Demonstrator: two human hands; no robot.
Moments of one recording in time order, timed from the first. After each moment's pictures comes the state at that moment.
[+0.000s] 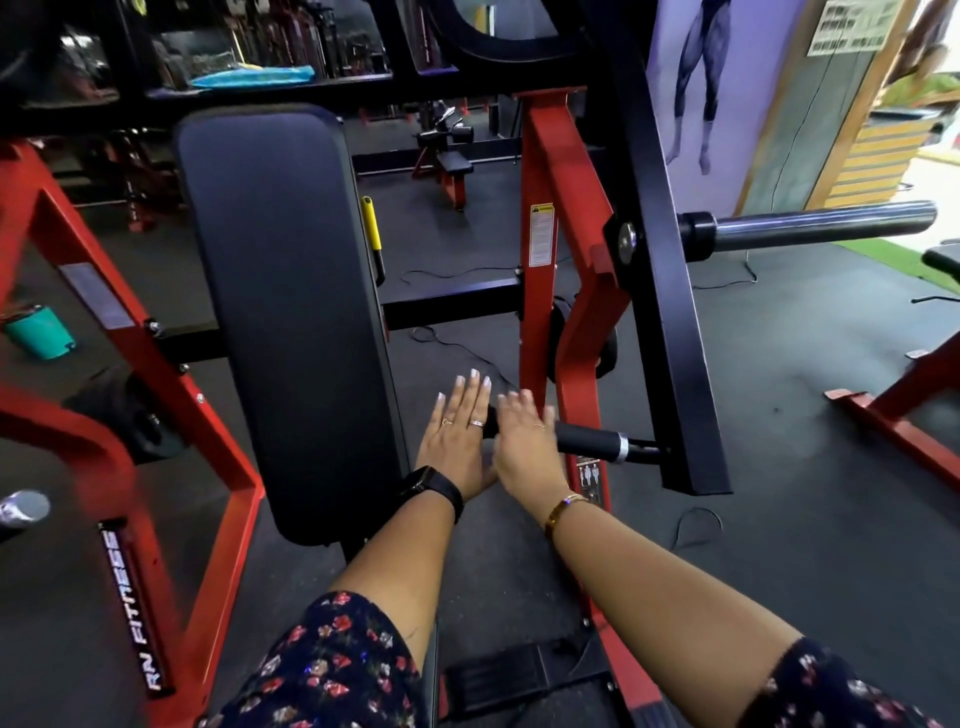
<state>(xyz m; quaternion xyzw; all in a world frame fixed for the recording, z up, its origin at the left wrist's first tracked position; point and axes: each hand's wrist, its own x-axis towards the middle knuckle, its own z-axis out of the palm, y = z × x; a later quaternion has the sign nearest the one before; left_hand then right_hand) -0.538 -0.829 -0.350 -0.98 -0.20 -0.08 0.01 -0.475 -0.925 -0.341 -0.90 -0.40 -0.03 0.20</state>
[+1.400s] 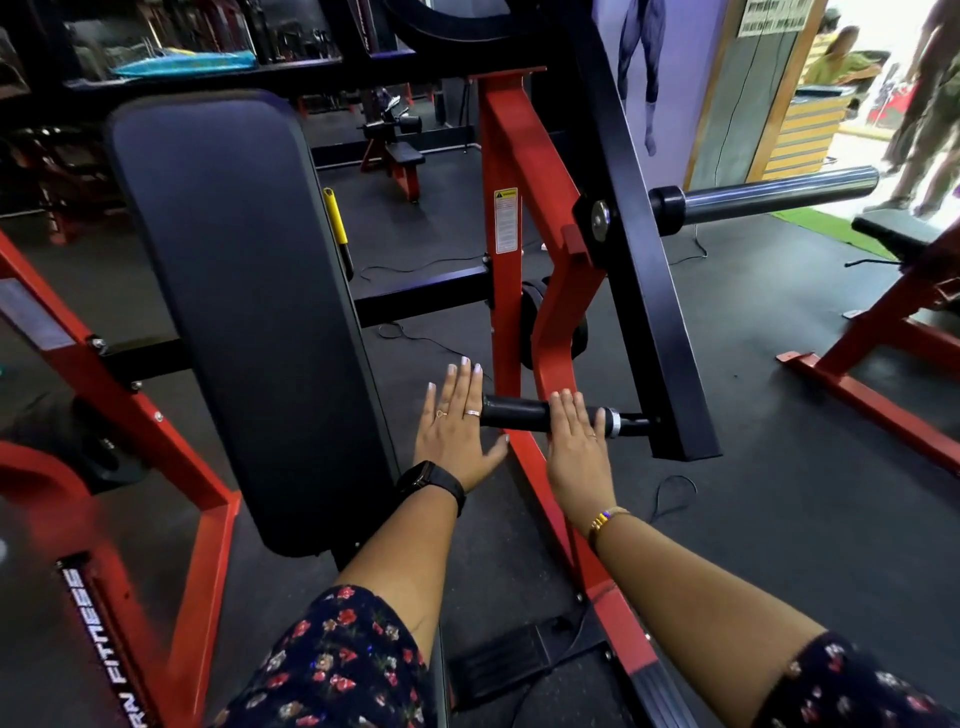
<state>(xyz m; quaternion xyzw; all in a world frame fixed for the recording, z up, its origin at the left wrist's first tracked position) -0.536 -0.823 -0.359 -0.98 -0.17 -0.12 0.00 -0.467 -0.974 -0.388 -0.92 -0.29 -0.11 0.23</state>
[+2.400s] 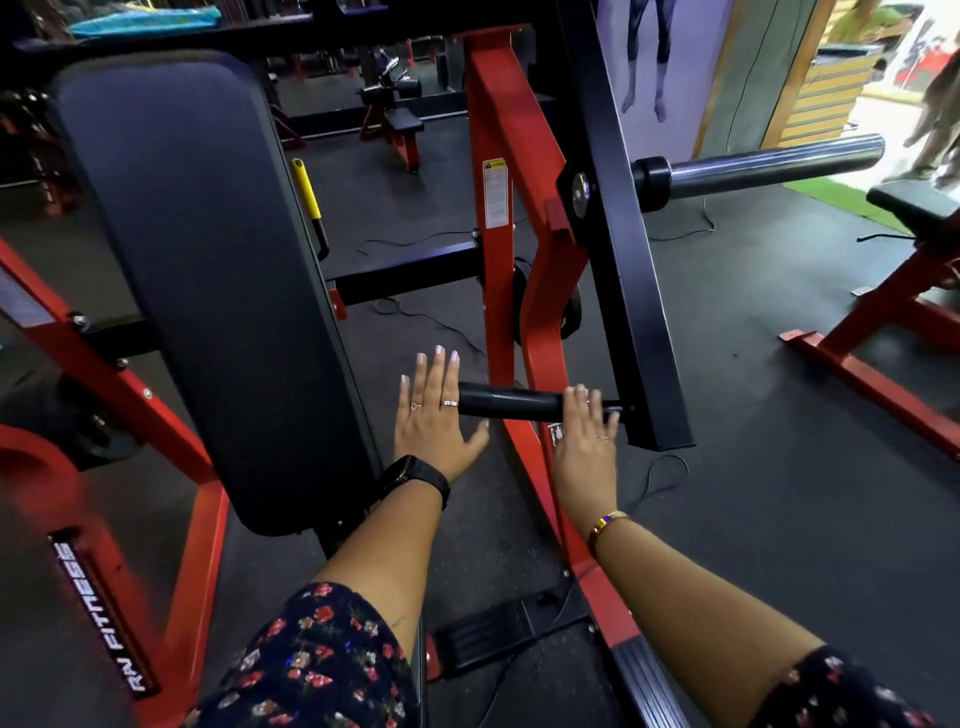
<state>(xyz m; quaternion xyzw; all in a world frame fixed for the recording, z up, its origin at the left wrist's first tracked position) -0.519 -0.839 -0.381 -0.96 -0.21 -0.19 -0.01 -0.439 -1.010 -0.414 -0.92 -0.27 -0.13 0.26</state>
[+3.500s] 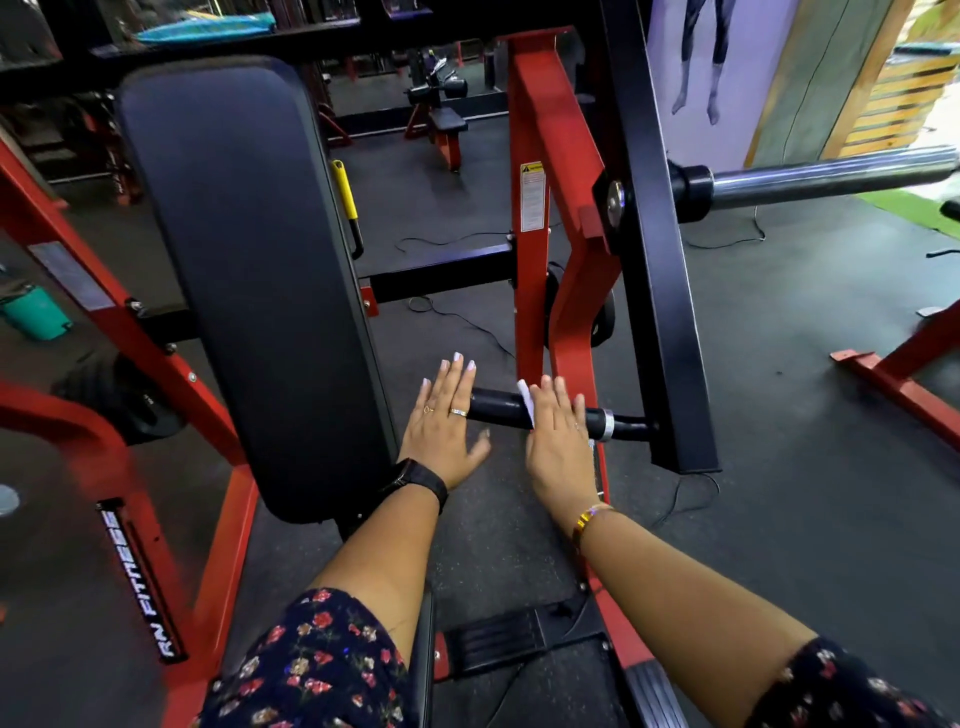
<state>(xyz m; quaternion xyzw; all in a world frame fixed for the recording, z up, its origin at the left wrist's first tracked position) -0.528 -0.828 -0.377 -0.96 -0.16 -0.20 -0.07 -0.445 -0.973 -0.390 -0.87 -0.36 -0.11 0.33</state>
